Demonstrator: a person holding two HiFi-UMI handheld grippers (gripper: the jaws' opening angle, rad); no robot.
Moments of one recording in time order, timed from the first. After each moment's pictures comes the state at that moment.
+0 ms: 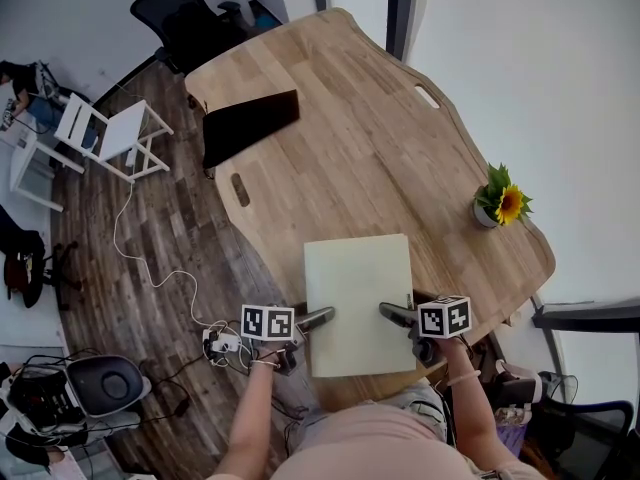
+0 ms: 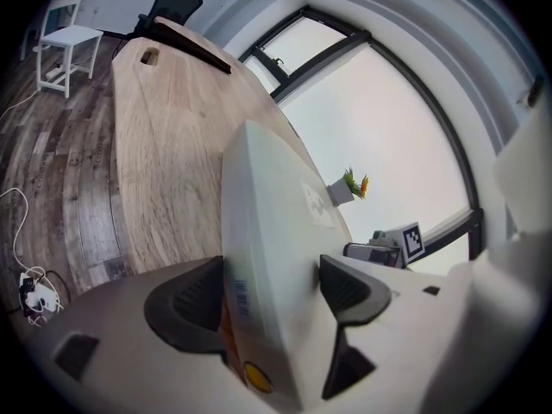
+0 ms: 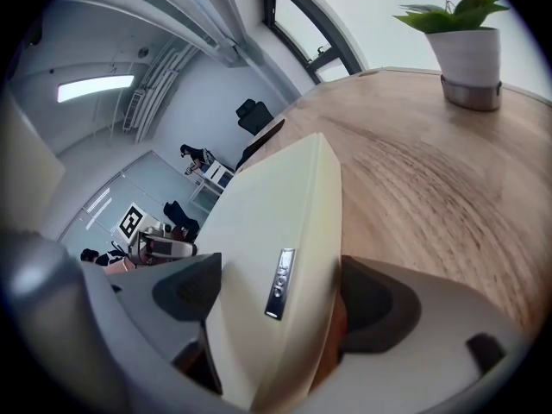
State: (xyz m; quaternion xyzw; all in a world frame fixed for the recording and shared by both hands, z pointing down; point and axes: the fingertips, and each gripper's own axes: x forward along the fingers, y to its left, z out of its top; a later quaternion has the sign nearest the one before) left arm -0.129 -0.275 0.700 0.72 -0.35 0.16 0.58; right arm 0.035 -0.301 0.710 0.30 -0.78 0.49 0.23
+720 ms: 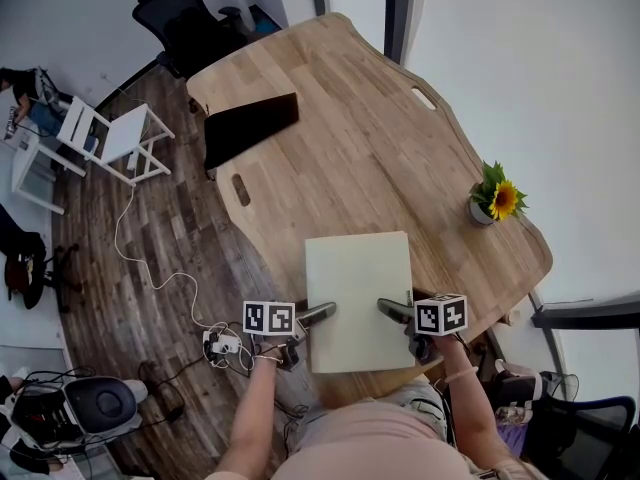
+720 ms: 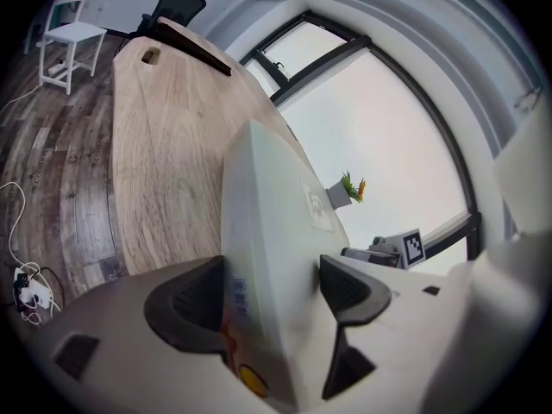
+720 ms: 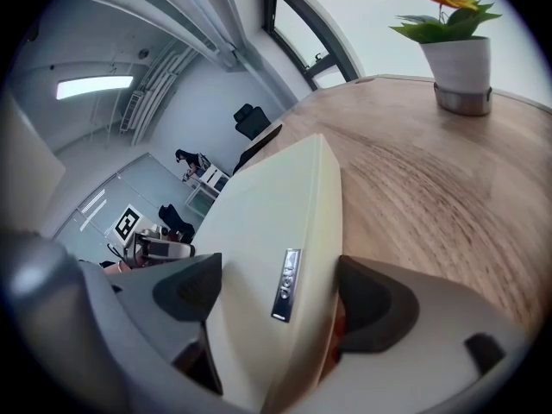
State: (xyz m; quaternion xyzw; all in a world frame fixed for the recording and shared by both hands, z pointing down) left arm -0.124 -0.275 0.696 0.72 -0.35 0.14 0.58; right arm 0.034 -0.299 0.706 0.32 -0.78 0.49 0.22
